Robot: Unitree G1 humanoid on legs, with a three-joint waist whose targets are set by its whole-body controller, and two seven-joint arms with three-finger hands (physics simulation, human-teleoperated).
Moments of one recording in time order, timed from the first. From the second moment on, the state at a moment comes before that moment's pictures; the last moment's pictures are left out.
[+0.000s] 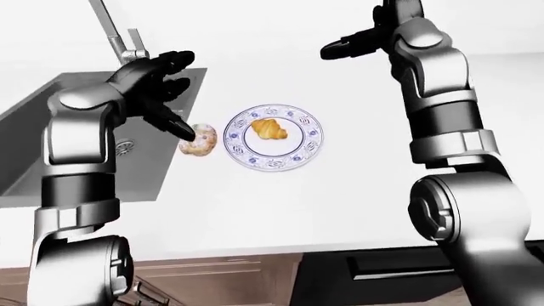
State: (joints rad) left arm -0.99 0.57 0.16 0.41 0.14 0.56 -0.81; right arm -1.39 -0.33 -0.11 0.81 -0.12 0.45 0.04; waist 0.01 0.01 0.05
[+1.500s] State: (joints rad) left arm -0.91 0.46 0.12 0.56 0.49 0.25 -0.78; right arm -1.37 -0.34 -0.11 0.75 -0.09 0.44 0.01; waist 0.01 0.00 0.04
